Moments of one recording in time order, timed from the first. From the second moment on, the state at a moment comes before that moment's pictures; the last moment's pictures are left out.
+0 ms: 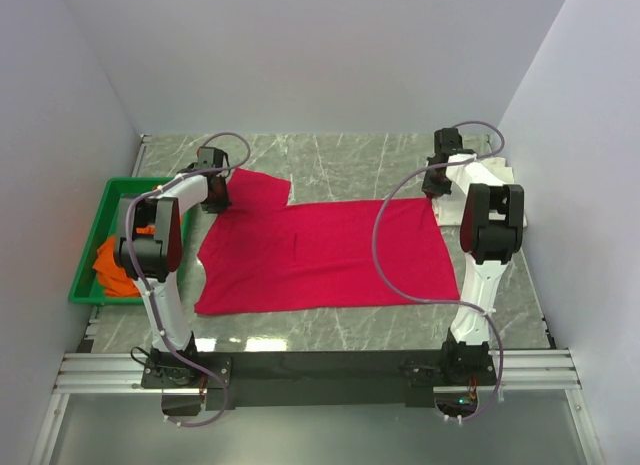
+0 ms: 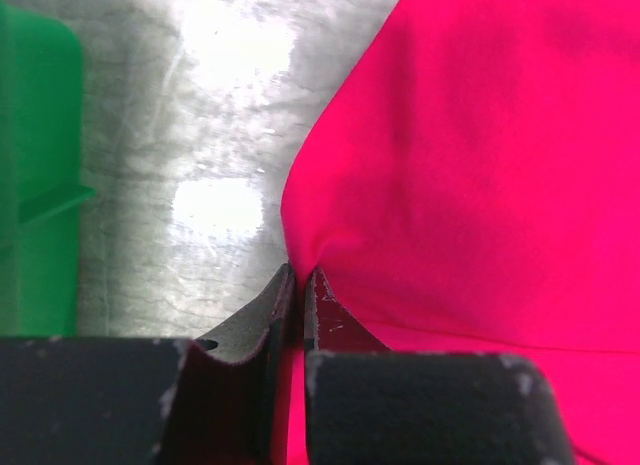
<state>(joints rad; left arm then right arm) -0.09 1.99 1.35 -0.42 -0.18 -0.30 -0.02 2.16 1.65 -0.58 0.11 0.24</state>
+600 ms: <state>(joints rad) -0.05 1.97 1.34 -0.41 -0.09 -0.30 -0.04 2.15 1.67 -0.57 0.04 0.26</state>
